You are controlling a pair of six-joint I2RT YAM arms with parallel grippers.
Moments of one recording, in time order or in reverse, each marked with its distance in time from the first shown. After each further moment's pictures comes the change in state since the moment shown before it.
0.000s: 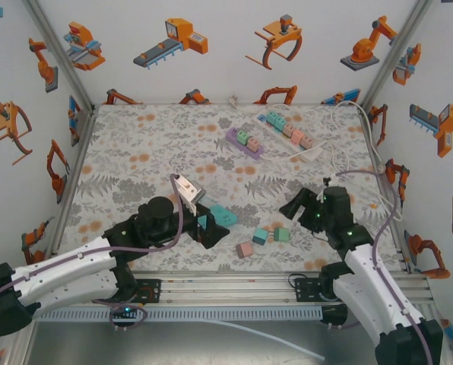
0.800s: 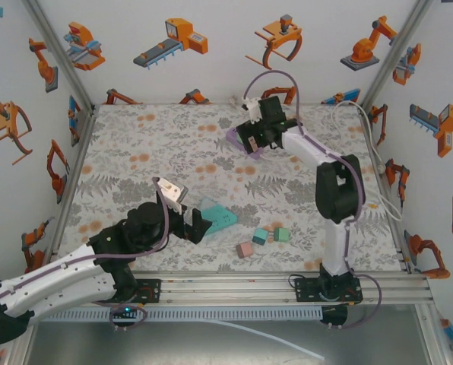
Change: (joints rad) left arm 0.002 -0.140 -0.005 -0.214 -0.281 -0.008; right arm 0.152 1.410 1.270 -0.033 0.137 -0.873
